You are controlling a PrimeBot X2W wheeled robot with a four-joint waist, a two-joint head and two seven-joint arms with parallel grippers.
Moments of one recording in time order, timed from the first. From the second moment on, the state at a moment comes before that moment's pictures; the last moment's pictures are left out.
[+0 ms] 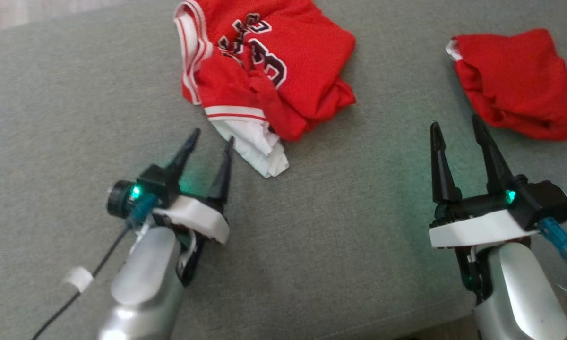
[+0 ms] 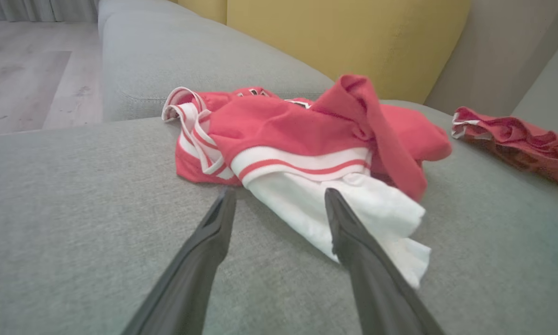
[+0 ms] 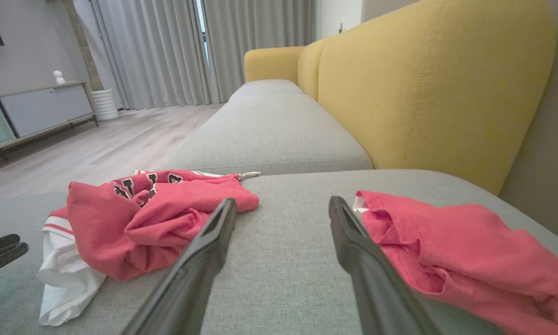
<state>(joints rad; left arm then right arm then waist) -0.46 0.04 -0.34 0.59 -0.22 -0.12 -0.22 -0.20 -0.05 0.07 0.17 0.11 0.13 -0.26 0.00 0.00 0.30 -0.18</state>
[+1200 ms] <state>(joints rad) -0.44 0.15 -0.10 0.44 -0.28 -0.04 -0.25 -0.22 -0.05 0.09 0.21 0.11 0.13 -0.26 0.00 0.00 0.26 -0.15</state>
